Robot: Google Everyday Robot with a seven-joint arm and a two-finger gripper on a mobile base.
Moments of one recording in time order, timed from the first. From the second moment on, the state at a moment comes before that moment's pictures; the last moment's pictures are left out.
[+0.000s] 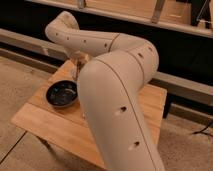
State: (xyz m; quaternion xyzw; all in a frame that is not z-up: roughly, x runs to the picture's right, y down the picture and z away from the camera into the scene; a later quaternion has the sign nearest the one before) arm -0.127 -0.153 0.793 -0.06 0.17 0.71 0.68
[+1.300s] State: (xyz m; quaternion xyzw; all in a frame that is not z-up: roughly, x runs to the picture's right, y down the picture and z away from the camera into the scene) arm -0.168 -0.203 0.845 -0.07 0.11 0.69 0.71
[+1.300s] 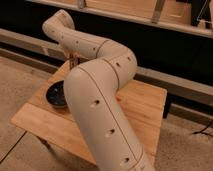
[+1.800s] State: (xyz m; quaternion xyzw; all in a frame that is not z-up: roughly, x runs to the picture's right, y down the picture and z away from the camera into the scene) arm -0.150 -0.217 0.849 -0.07 0.10 0.70 0.70
